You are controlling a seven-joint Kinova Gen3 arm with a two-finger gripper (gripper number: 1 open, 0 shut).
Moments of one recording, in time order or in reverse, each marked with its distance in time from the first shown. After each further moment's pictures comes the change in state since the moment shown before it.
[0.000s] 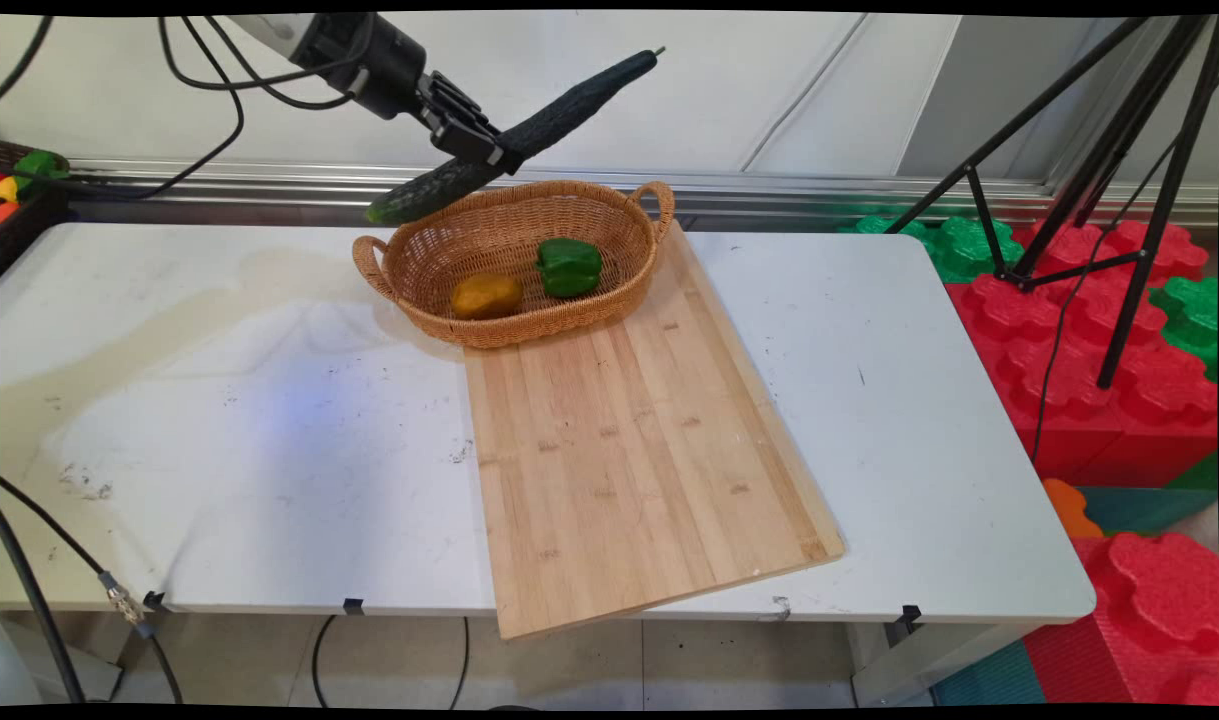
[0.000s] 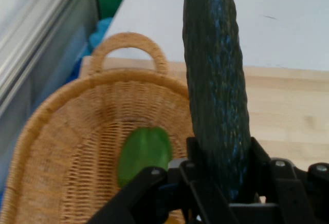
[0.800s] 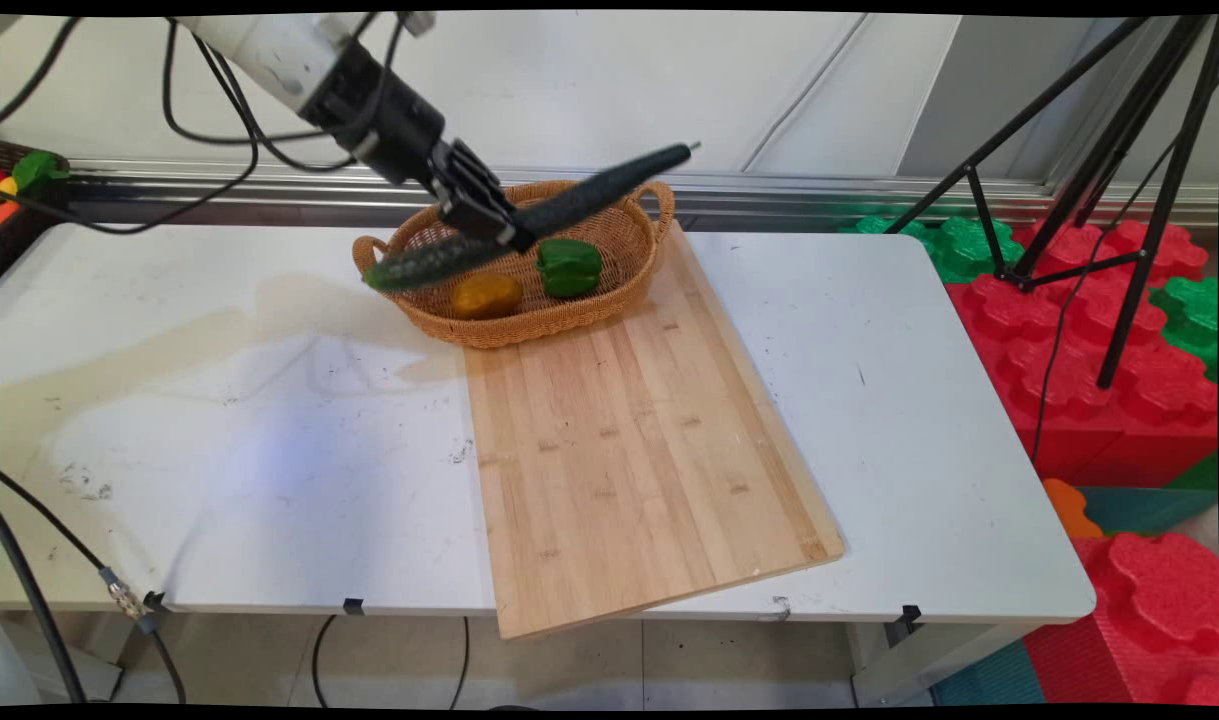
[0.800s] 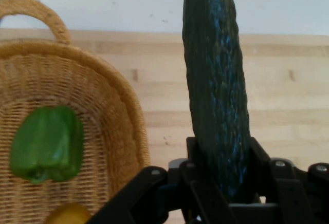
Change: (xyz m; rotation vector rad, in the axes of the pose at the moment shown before) arm -0.005 0.061 0.025 -0.119 -0.091 0.028
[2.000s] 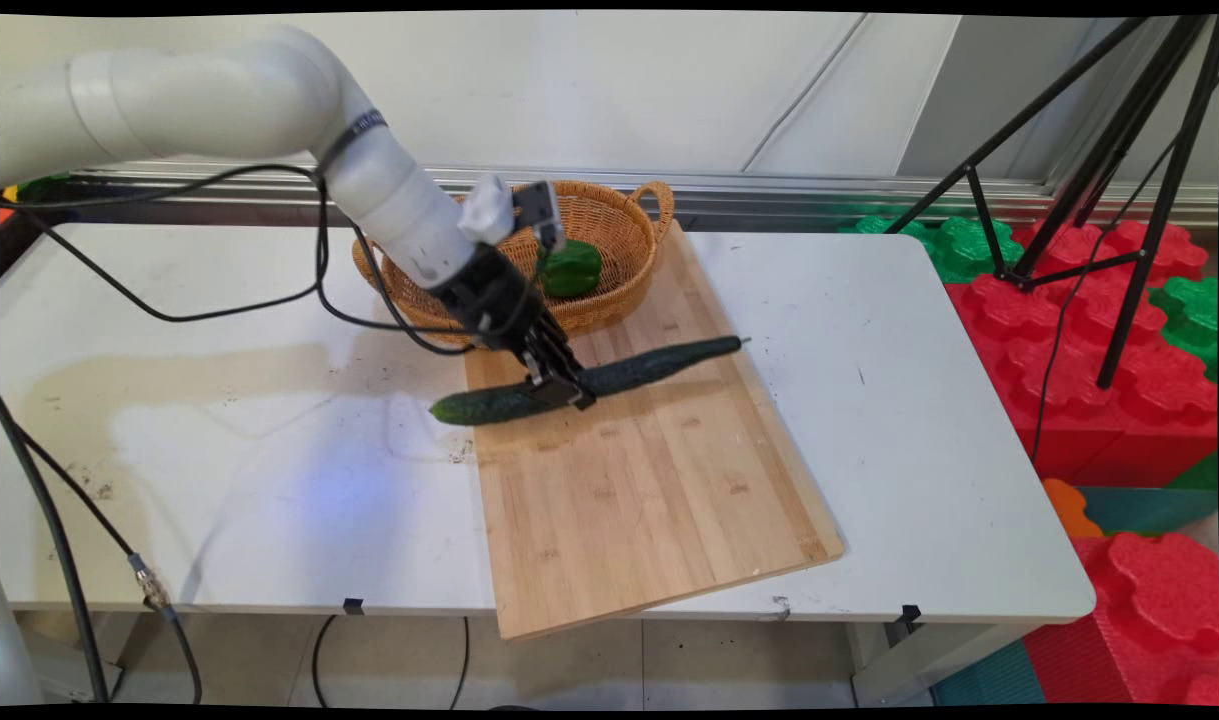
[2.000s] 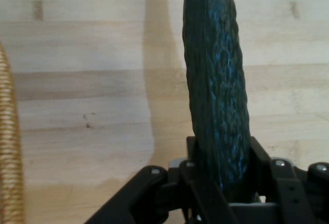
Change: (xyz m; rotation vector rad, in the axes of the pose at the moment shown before) arm -0.025 0.058 0.153 -0.027 -0.170 0.005
